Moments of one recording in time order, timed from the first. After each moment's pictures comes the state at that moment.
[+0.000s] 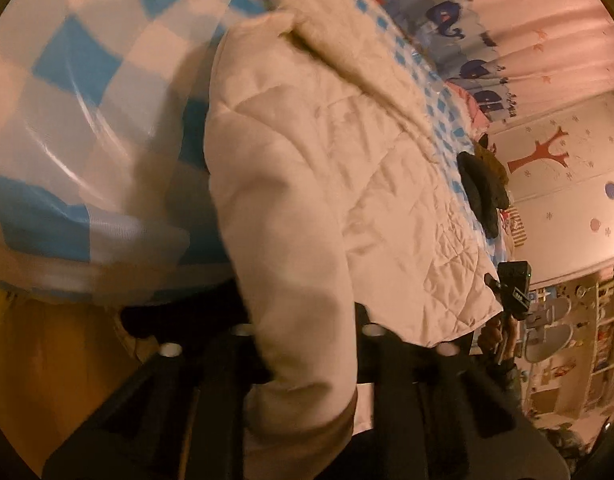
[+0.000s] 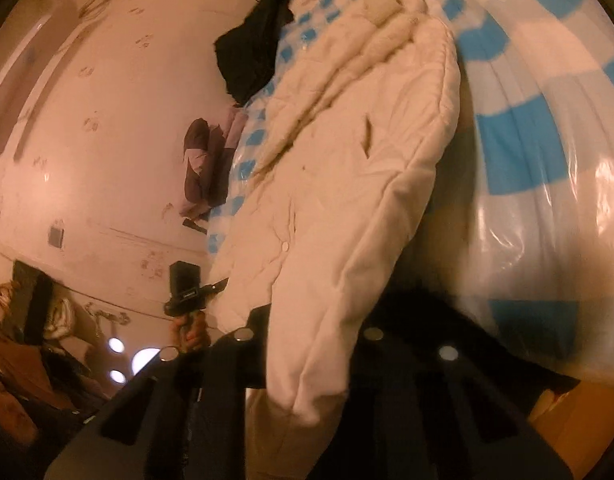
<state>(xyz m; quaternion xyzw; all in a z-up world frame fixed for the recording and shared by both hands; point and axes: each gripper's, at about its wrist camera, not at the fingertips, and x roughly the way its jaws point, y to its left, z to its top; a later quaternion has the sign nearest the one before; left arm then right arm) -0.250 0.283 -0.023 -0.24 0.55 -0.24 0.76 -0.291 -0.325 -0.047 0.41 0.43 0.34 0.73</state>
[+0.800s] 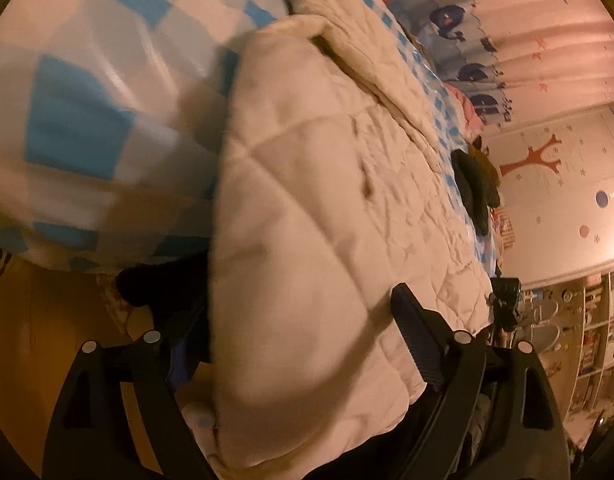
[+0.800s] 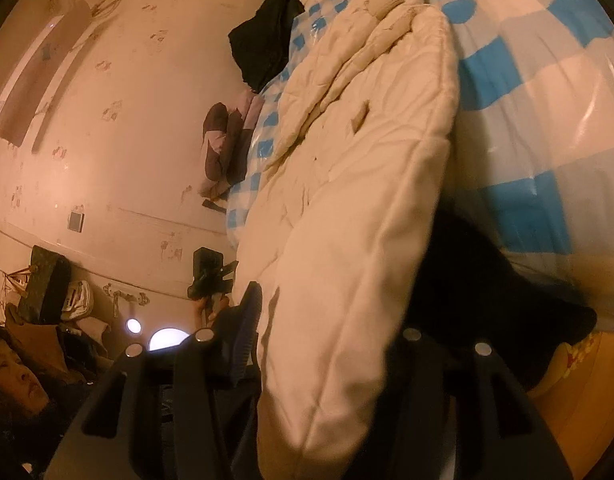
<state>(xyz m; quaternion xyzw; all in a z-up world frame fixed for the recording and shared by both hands) -0.280 0.301 -0.041 -0.27 0.56 -0.26 0.74 -0.347 -0.331 -0.060 0.43 0.43 0.36 0.71</state>
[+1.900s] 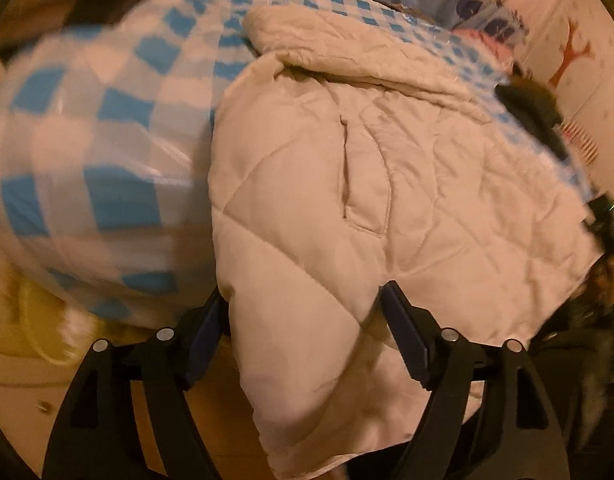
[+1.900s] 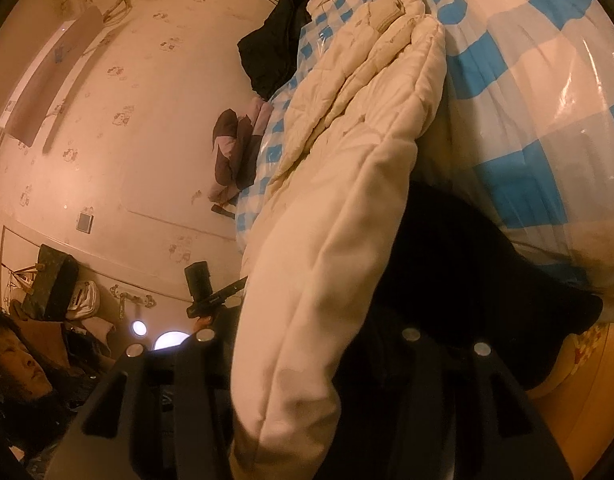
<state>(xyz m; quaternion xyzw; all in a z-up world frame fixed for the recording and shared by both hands) -0.328 0.251 0.006 0.00 0.51 -0.17 0.84 -0.373 -0.337 -0.067 0.44 0.42 0.37 0.70</state>
